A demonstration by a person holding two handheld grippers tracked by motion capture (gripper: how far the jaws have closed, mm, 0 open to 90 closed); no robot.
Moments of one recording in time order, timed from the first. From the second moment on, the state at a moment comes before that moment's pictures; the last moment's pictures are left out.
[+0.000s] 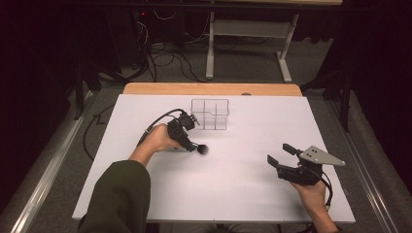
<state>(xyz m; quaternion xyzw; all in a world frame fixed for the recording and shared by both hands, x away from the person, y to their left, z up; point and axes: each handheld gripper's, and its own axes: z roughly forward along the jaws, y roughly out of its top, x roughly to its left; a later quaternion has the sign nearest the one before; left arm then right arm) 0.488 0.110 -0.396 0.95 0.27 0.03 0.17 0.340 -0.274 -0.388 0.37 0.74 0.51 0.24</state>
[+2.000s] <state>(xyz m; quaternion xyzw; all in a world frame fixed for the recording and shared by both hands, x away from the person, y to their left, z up) 0.464 0.125 -0.400 0.94 0.29 0.01 0.16 0.341 -0.273 -0.388 0.37 0.74 0.51 0.24</state>
